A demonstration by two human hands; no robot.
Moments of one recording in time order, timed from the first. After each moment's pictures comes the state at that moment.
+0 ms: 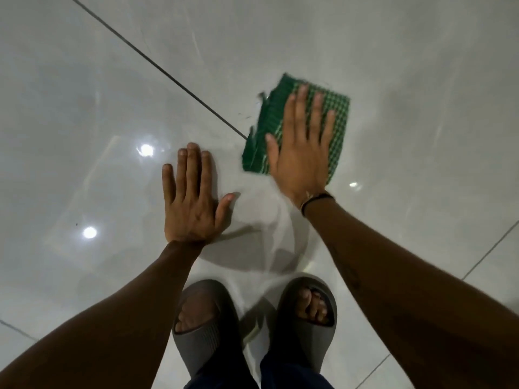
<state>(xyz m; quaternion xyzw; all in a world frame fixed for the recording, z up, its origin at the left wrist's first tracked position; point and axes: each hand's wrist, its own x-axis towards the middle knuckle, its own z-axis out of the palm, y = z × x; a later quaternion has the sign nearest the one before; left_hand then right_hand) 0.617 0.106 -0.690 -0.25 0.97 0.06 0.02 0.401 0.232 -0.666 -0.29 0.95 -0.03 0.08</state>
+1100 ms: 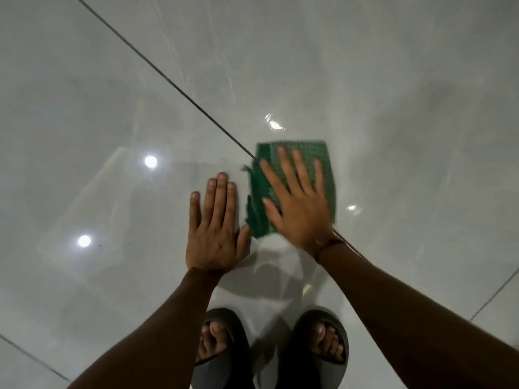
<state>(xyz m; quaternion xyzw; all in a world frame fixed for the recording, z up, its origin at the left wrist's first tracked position) 0.618 0.107 -0.687 -0.24 0.97 0.09 0.00 0.428 0.230 -0.660 -0.47 0.87 -0.01 0.13</state>
